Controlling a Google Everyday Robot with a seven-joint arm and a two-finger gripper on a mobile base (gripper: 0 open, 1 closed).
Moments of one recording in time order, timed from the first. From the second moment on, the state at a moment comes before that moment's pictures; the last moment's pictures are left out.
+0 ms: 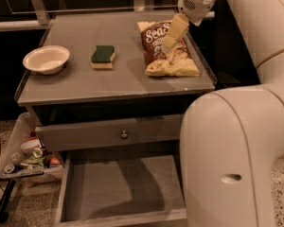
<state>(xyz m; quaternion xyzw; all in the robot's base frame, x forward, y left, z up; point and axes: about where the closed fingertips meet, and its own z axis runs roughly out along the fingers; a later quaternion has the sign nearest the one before) 0.715 -0.143 0.932 -0.42 0.89 0.03 0.16</state>
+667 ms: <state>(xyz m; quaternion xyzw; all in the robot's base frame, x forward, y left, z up) 0.741 -0.140 0.915 -0.40 0.90 0.03 0.17</state>
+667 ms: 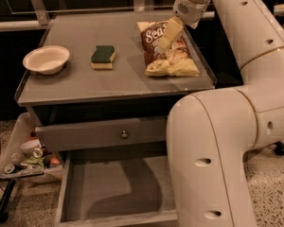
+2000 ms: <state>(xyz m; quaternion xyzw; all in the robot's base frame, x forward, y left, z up) 0.770 -0.138 0.861 -0.39 0.91 0.02 0.14</state>
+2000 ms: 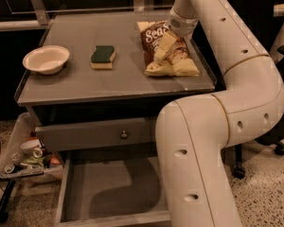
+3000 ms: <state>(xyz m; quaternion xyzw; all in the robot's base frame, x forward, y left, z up) 0.783 -0.140 0.842 -0.39 0.91 0.02 0.15</state>
